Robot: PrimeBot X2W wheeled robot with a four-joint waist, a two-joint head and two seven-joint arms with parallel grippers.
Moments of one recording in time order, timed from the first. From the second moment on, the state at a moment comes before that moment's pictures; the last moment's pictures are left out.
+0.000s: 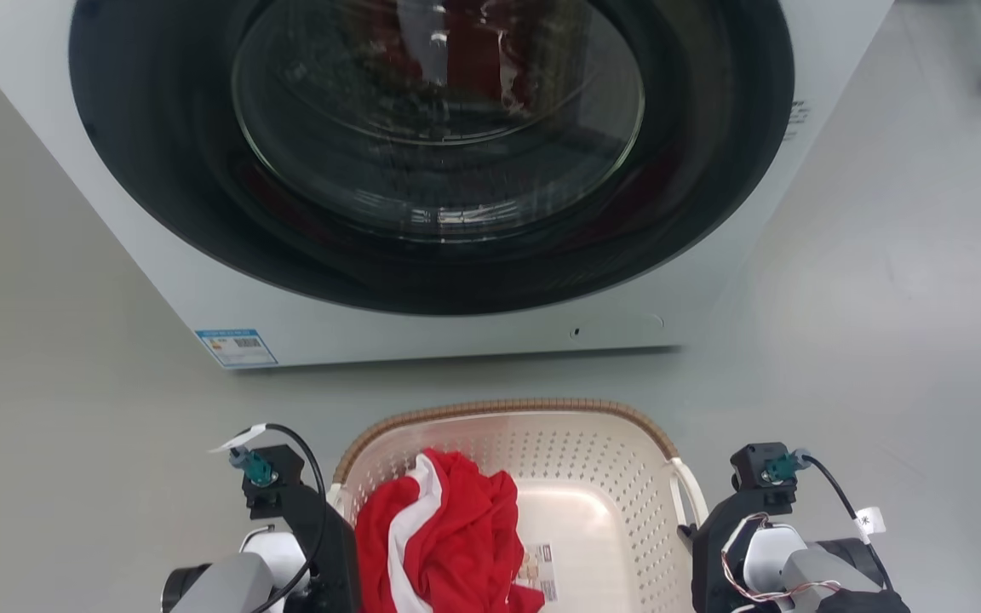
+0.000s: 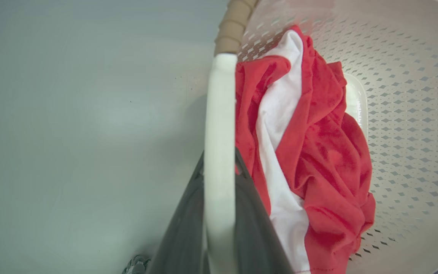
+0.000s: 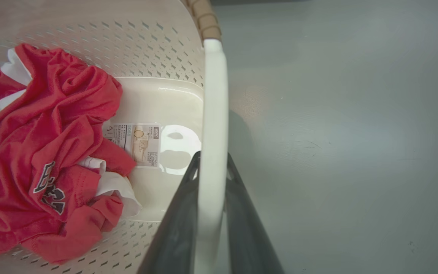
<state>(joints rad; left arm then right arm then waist) -0.63 0.01 -0.42 1.27 -0.65 -0.13 0.29 -0.62 -0.03 0.49 1.22 0.50 0.13 0.18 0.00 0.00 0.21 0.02</state>
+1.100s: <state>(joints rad) -0.51 0.02 -0.45 1.27 -0.74 -0.13 0.42 -0.52 -0.04 0.56 1.20 0.67 0.13 0.37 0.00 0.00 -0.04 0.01</state>
